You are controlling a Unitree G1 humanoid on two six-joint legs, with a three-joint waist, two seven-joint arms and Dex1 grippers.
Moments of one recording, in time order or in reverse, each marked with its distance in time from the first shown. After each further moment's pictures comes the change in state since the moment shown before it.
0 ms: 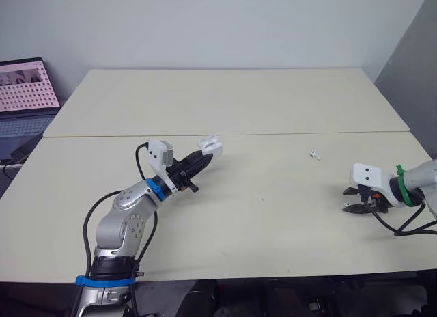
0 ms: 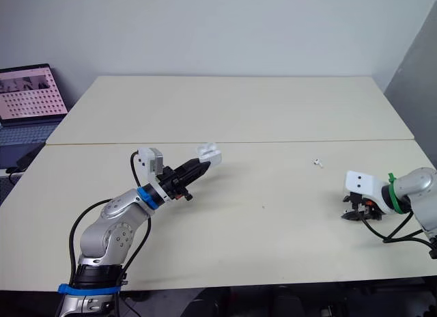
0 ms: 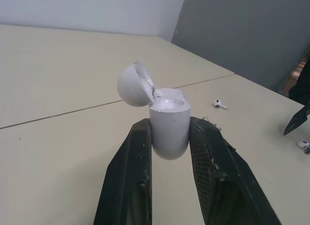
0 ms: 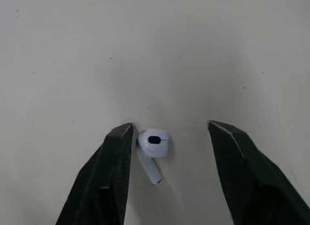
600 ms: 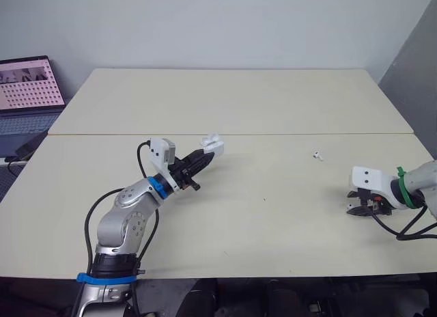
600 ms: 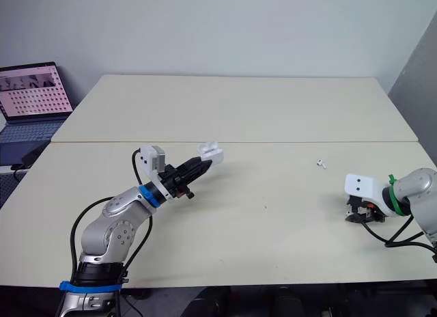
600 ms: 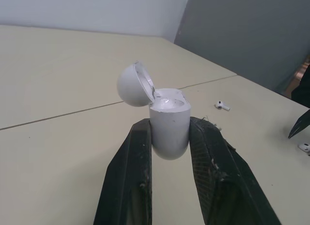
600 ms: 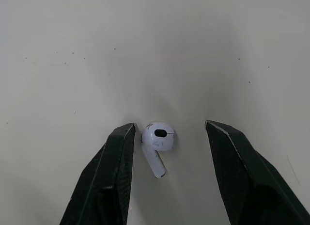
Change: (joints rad) left arm -0.017 -0.006 -0.014 -0.006 -0.003 0.019 0.019; right arm 0.025 -0.017 0.008 -0.141 -0.066 0.134 -0.023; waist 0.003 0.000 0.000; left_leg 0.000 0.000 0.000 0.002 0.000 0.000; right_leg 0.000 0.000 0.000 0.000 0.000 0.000
